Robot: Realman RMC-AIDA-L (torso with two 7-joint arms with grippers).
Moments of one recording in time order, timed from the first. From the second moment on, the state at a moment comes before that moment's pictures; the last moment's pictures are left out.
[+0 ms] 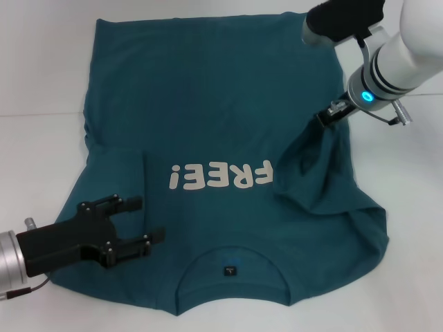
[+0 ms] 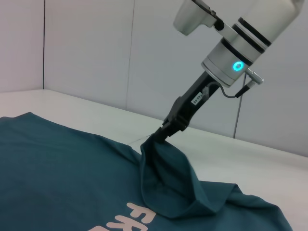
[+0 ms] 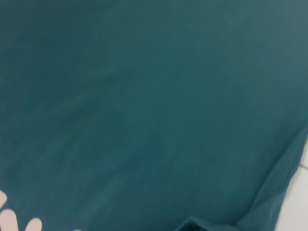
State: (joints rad) left arm -0.47 -2.05 0.86 0.50 1.73 1.41 -1.12; right arm 1.10 1.99 -1.24 -0.49 -2.93 -0.84 2.91
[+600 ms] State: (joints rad) left arm -0.45 -2.05 0.85 0.49 1.73 1.41 -1.10; right arm 1.14 2.06 -1.25 -0.49 -2.93 -0.76 2.85
